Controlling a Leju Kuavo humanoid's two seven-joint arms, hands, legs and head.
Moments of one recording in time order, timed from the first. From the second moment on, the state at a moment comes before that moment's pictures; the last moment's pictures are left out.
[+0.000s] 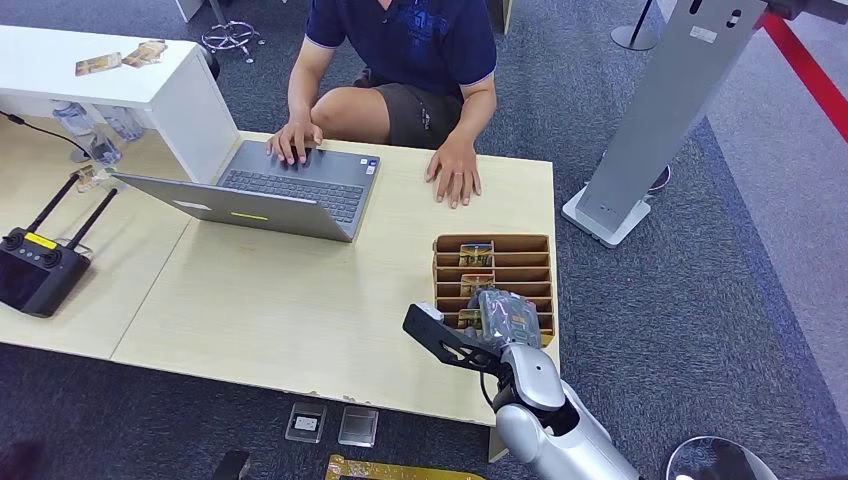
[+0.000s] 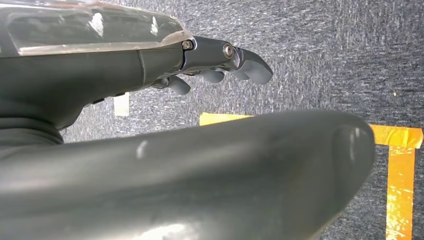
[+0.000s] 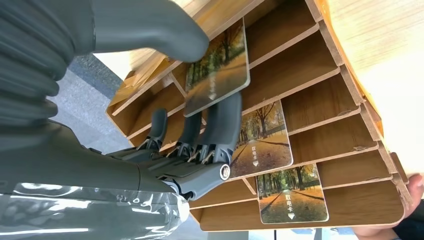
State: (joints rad) left arm -0.10 0.08 -1.02 -0.21 1.25 0.21 0.00; right arm -0.44 0.01 0.85 -1.32 0.85 0.03 0.65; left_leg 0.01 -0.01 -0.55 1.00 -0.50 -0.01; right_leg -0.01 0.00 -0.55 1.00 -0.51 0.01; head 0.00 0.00
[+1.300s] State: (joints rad) left arm -0.10 0.08 -1.02 -0.21 1.24 0.20 -0.02; right arm -0.51 -0.02 0.82 -1.51 0.91 0.02 0.65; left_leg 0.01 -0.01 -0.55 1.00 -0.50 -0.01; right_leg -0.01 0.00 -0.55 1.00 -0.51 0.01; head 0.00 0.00
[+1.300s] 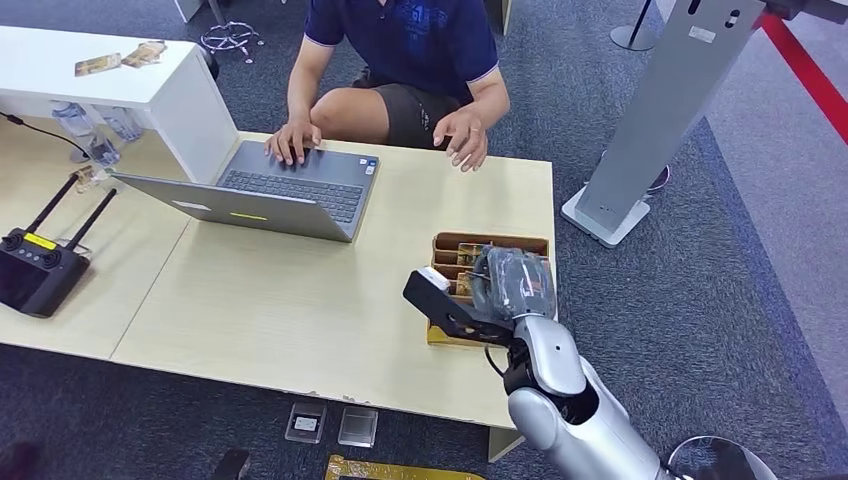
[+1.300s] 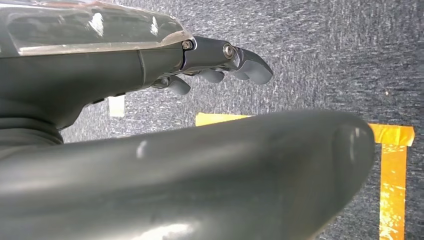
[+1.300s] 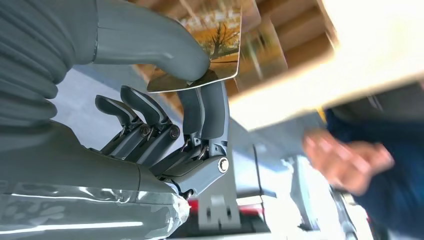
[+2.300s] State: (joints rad) left arm -0.12 0.09 -1.04 -0.21 1.18 0.18 -0.02; right arm -0.98 0.16 0.84 -0.78 0.89 -0.22 0.39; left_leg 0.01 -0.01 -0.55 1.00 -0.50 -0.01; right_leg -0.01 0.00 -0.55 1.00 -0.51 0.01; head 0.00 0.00
